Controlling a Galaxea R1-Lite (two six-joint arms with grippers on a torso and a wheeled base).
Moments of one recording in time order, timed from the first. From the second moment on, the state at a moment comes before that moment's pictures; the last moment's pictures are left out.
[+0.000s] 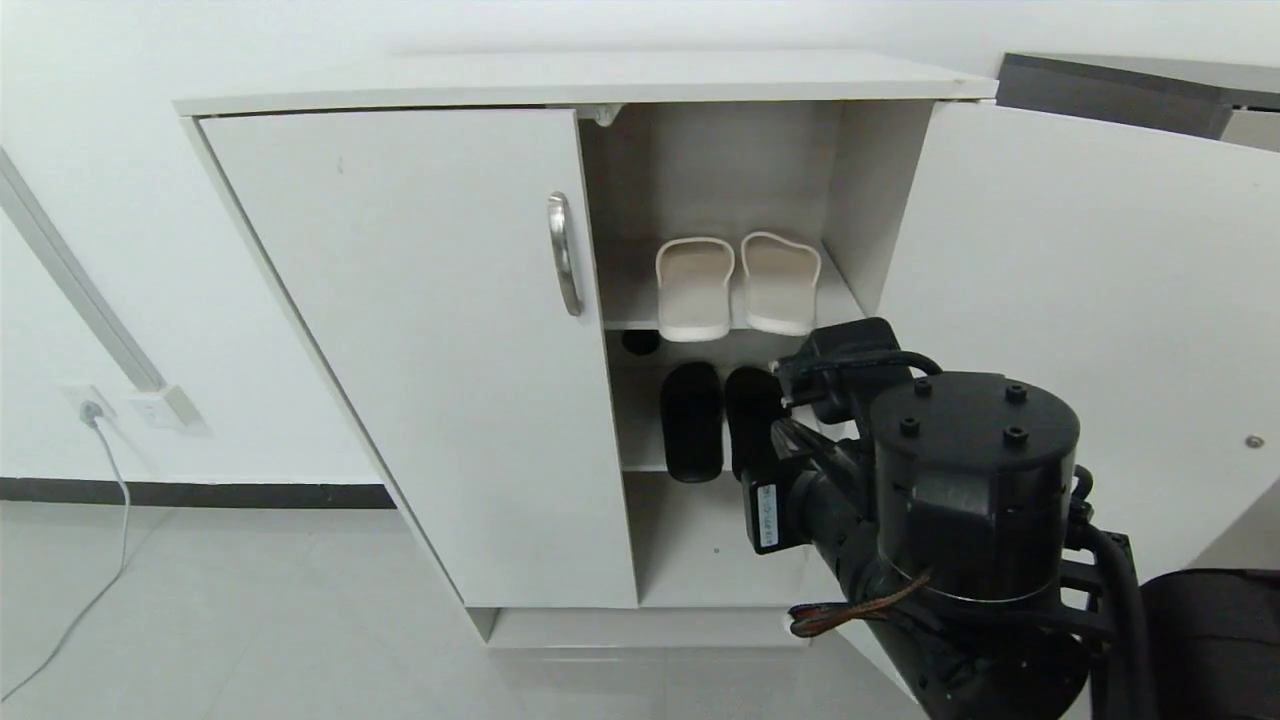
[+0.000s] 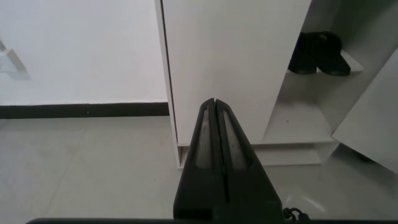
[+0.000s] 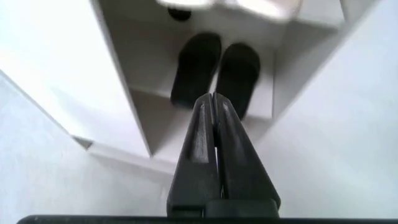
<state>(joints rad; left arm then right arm) 0.00 0.00 0.00 0.00 0.02 0.01 1.05 1.73 -0.91 -0.66 -0.82 0.08</state>
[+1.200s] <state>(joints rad) 0.00 0.00 0.00 0.00 0.02 0.01 1.05 1.74 -0.89 -0.66 -0.81 0.08</state>
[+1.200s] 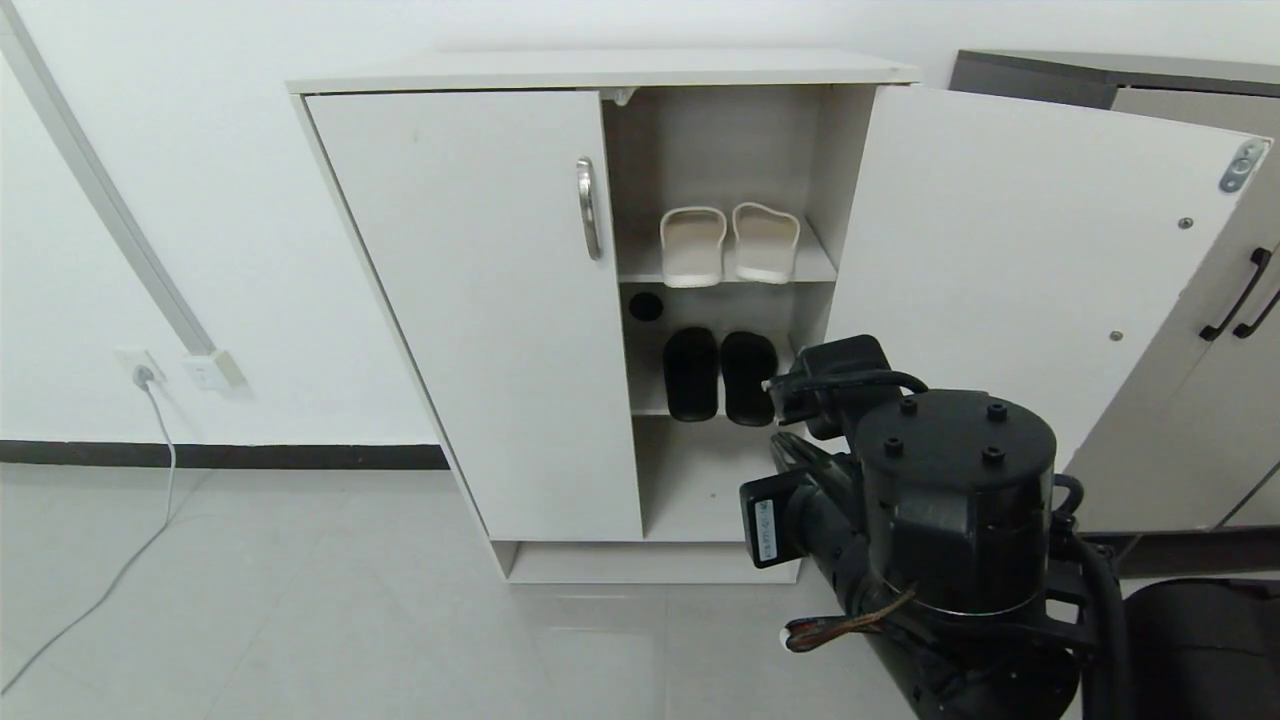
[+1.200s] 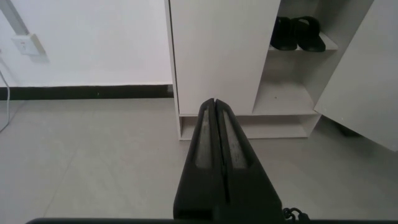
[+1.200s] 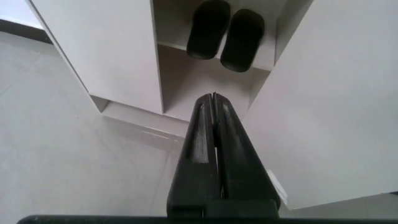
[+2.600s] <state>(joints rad) 0.00 0.00 0.00 0.00 0.01 0.01 1.04 1.75 -0.90 -0.66 -0.81 0.08</state>
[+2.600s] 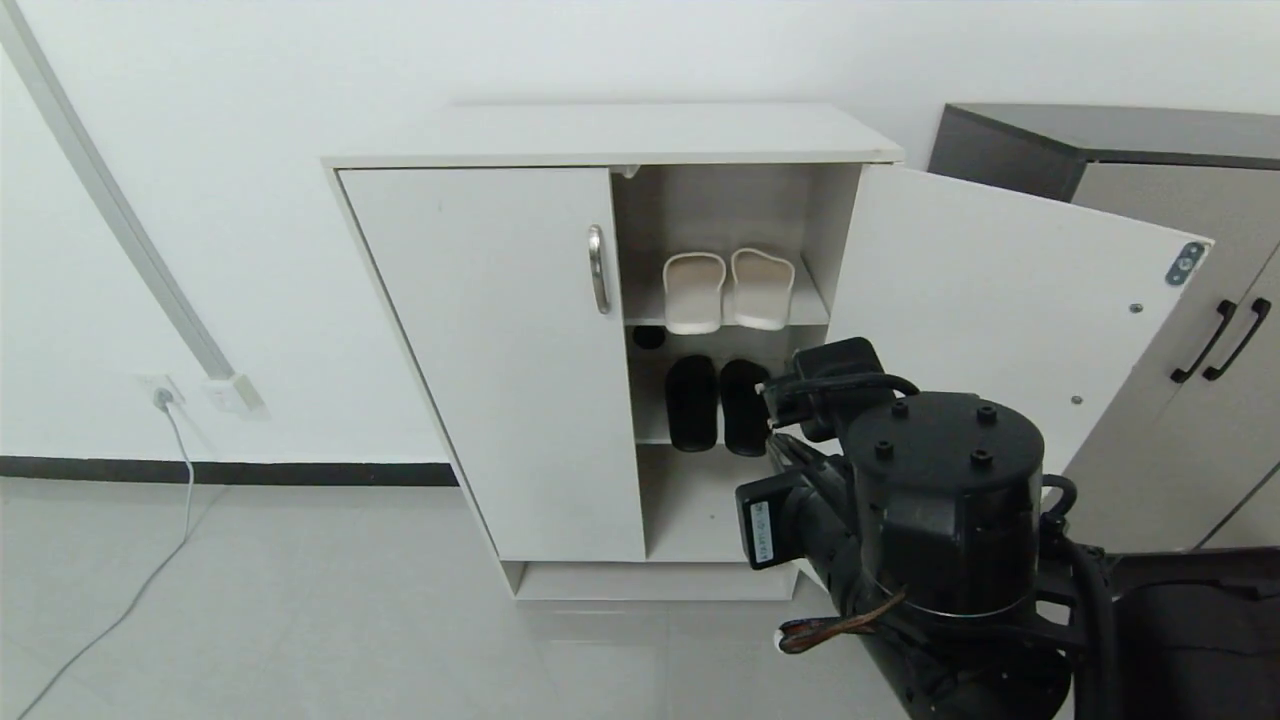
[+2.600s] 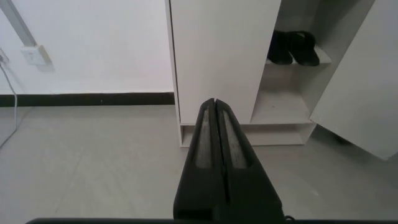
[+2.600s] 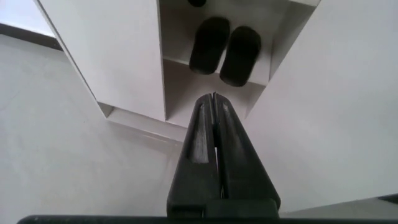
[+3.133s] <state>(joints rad) 0.00 0.00 0.00 0.00 0.01 0.01 1.04 1.76 -0.90 -0.66 -0.81 0.08</state>
